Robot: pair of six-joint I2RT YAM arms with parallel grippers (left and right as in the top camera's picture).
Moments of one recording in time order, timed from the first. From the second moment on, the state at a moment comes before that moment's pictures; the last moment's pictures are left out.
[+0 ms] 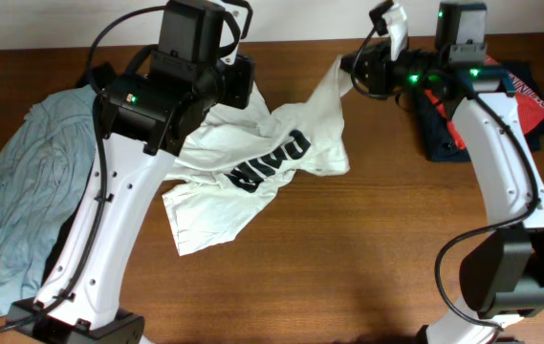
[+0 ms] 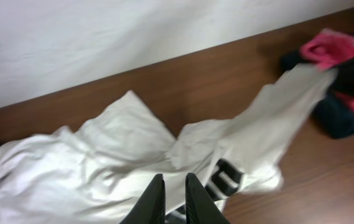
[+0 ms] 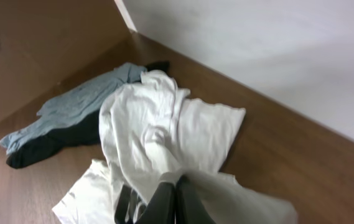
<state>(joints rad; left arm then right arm) -0.41 1.72 2.04 -1.00 -0.04 -0.06 0.01 1.84 1.74 -0.58 -0.95 -0.26</state>
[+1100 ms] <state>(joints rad) -0.17 2.15 2.06 -0.97 -0.05 0.11 0.00 1.84 1.89 -0.97 -0.75 -0.33</state>
